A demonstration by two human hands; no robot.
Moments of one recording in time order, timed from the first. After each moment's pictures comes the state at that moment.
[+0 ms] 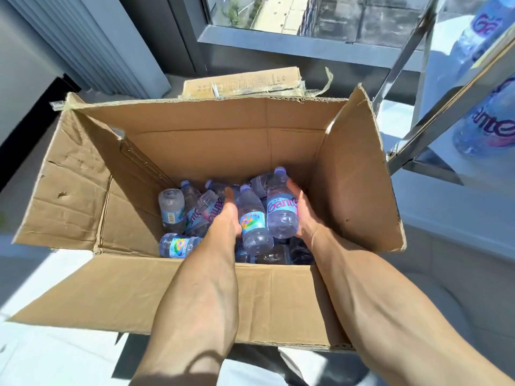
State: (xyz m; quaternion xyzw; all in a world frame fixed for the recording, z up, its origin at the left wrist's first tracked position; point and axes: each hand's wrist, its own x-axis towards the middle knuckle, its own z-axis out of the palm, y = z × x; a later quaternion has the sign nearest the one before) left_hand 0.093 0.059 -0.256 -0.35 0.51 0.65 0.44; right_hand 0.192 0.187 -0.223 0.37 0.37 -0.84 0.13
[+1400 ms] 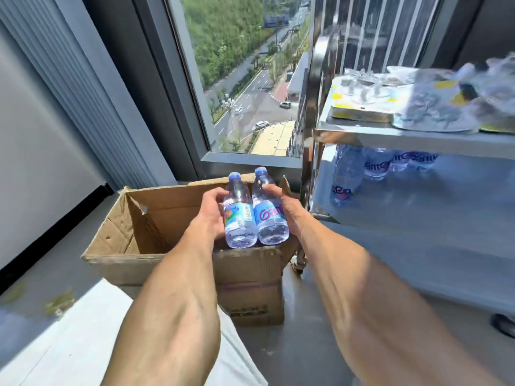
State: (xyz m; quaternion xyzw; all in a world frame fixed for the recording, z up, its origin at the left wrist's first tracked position) left_hand 0.187 0.091 0.015 -0.07 0.55 0.75 0.35; right_hand 0.278 0.243 0.013 0.27 0.49 -0.83 -0.03
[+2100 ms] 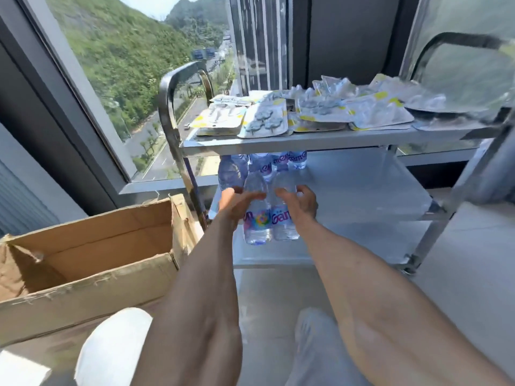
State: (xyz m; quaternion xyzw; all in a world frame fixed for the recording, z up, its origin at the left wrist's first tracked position) left_hand 0.389 0.324 0.041 0.20 0.75 0.57 0.27; right_hand 0.504 0.429 0.019 0.47 0.61 -0.54 -0.35
